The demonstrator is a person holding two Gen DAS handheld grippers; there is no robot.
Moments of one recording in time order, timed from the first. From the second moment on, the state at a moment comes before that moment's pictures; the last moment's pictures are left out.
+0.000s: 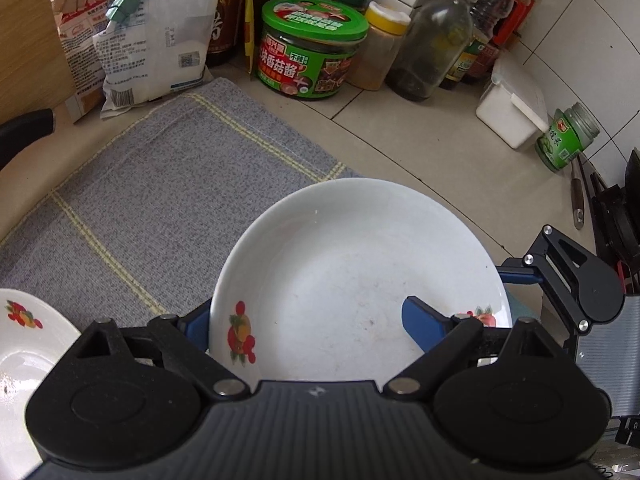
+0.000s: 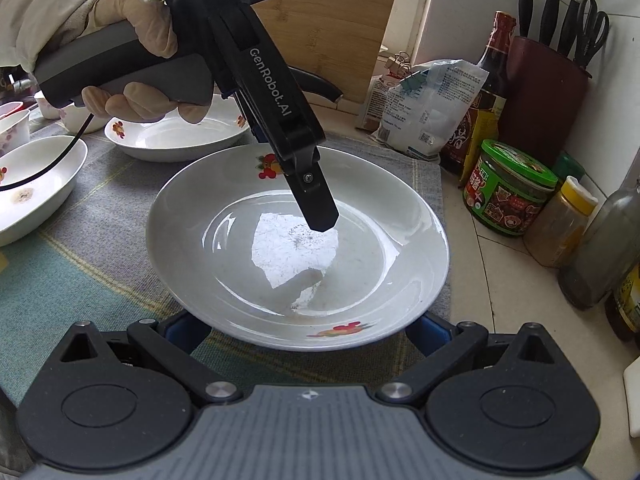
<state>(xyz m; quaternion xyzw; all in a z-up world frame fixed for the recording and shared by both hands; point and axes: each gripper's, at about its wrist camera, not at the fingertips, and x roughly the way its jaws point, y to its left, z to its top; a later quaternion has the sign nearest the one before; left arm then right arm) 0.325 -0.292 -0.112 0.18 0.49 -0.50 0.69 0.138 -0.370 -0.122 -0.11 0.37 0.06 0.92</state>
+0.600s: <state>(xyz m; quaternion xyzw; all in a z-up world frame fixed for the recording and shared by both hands) 0.341 -0.307 -0.129 0.18 0.48 -0.49 0.71 0.158 -0.379 -0.134 -0.09 0.38 0.05 0.92</state>
